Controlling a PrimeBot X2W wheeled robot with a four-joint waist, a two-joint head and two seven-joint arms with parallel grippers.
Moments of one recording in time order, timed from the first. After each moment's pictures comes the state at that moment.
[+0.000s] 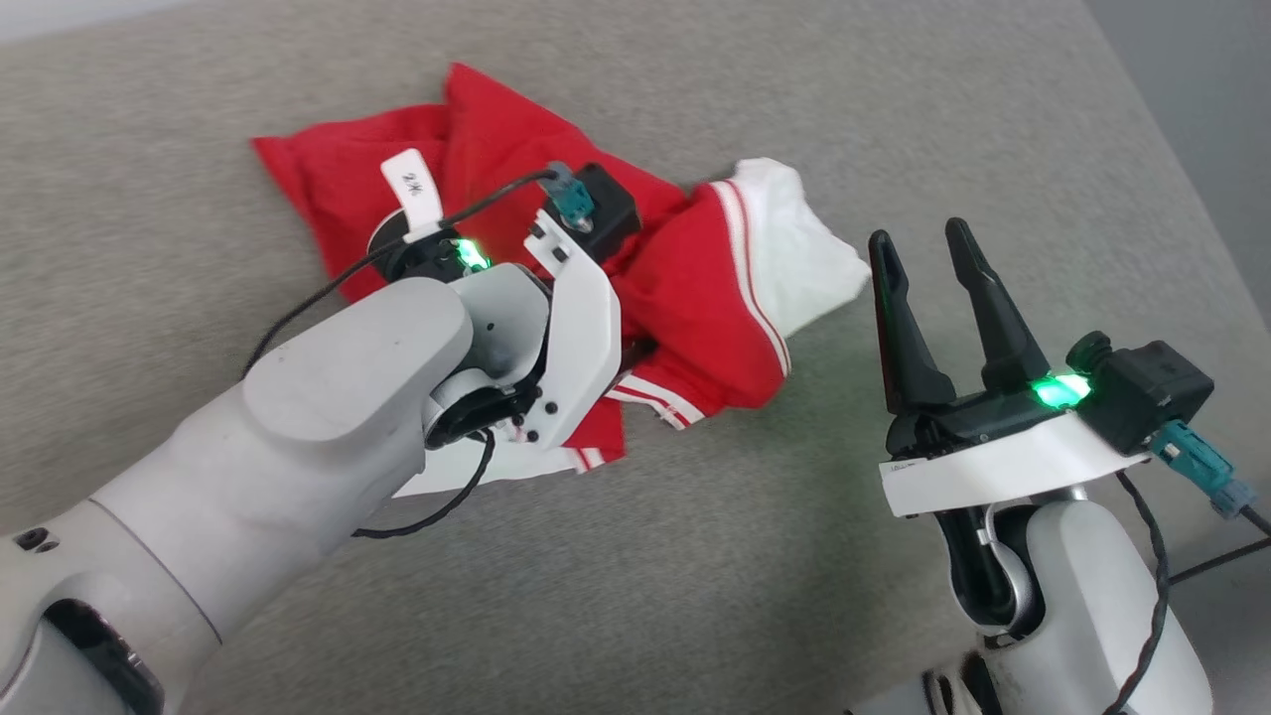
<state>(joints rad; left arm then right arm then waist) -1.15 0.41 -1.28 0.55 -1.00 -0.13 0.48 -0.34 -0.05 0.18 0.14 0.46 0.13 -0.26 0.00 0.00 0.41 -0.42</state>
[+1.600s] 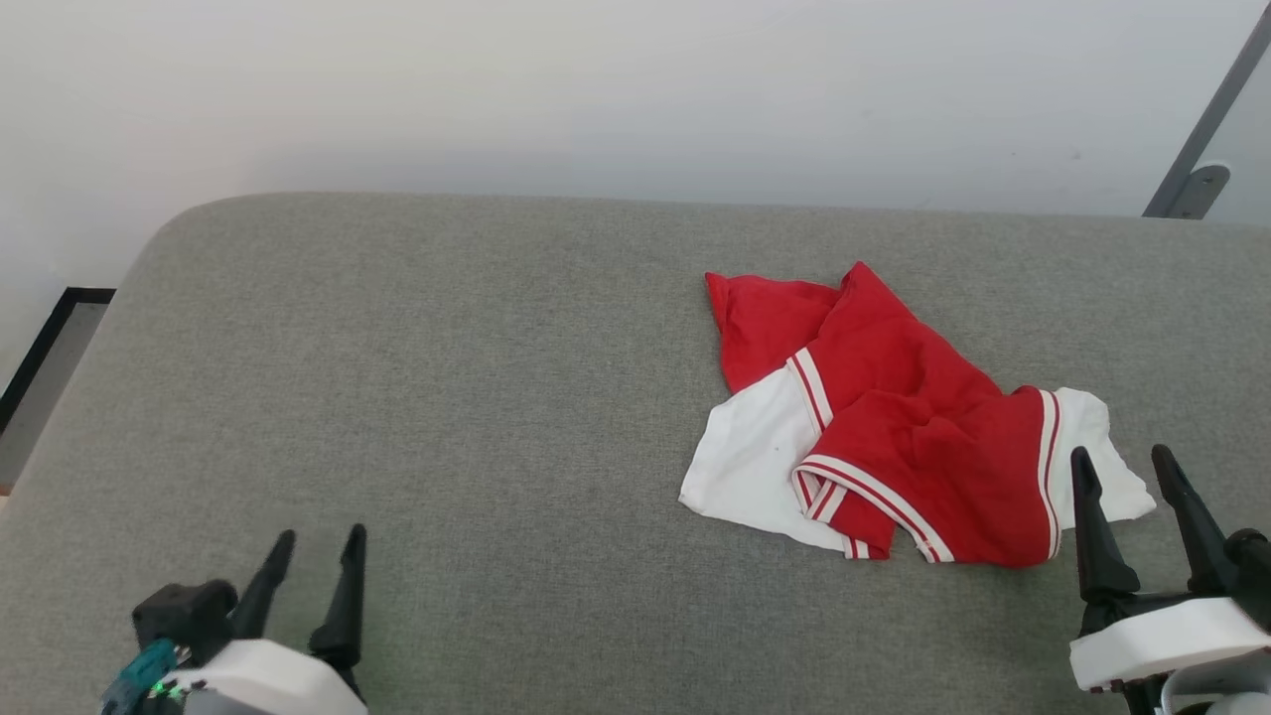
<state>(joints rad) -0.09 0.37 -0.30 0.40 -0.65 -0.04 -0.26 -0.01 -0.21 -0.07 0.19 0.30 0.13 -0.26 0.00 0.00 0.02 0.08</state>
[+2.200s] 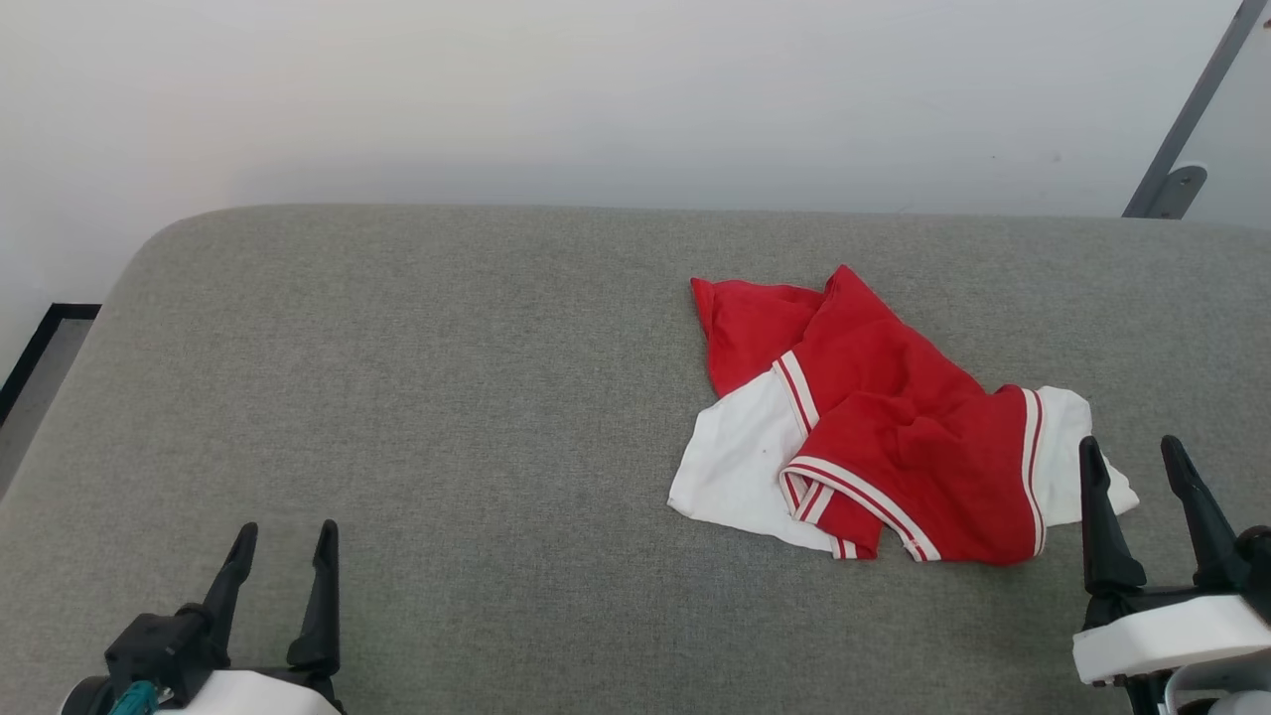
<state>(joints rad) 0.05 0.21 0.00 0.20 -0.28 -0.12 -0.26 -0.01 -0.19 -0.09 0.16 0.29 0.13 -0.26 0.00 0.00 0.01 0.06</state>
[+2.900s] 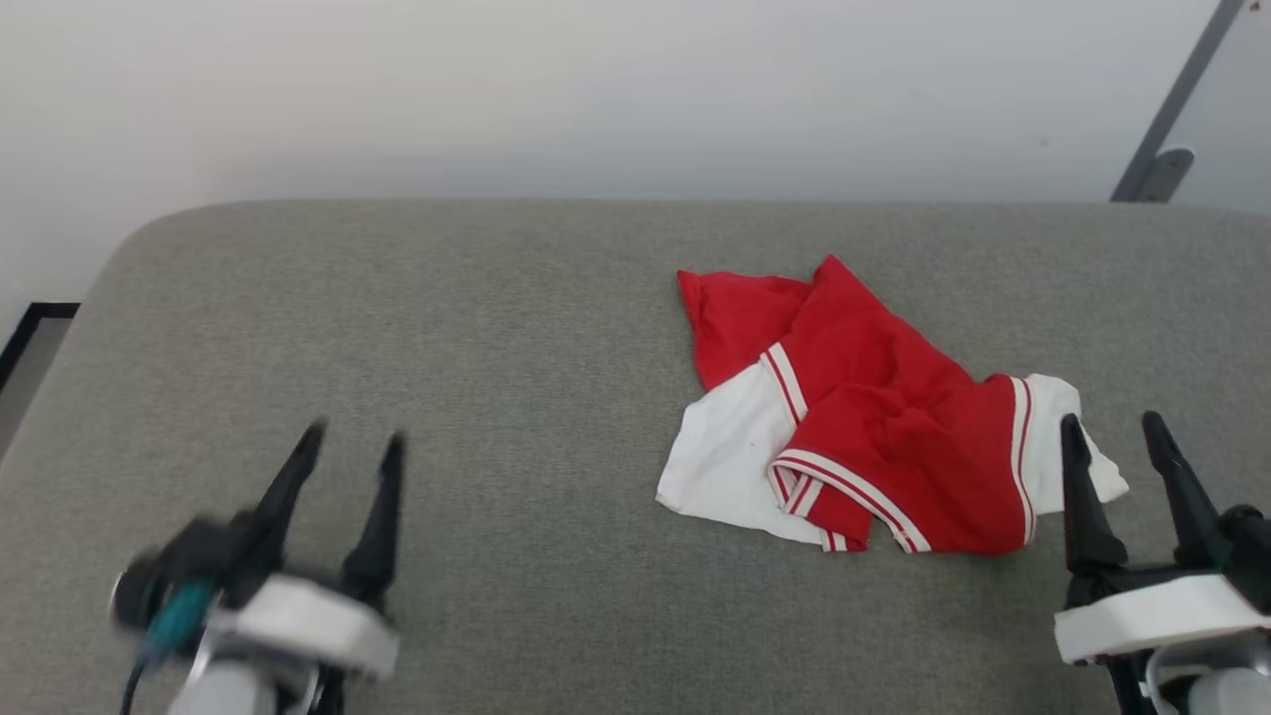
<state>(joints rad) -0.07 0.25 -0.12 0.19 -0.30 -0.13 -0.26 -0.04 -0.18 -0.07 0.15 0.29 0.13 -0.26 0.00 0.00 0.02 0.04</state>
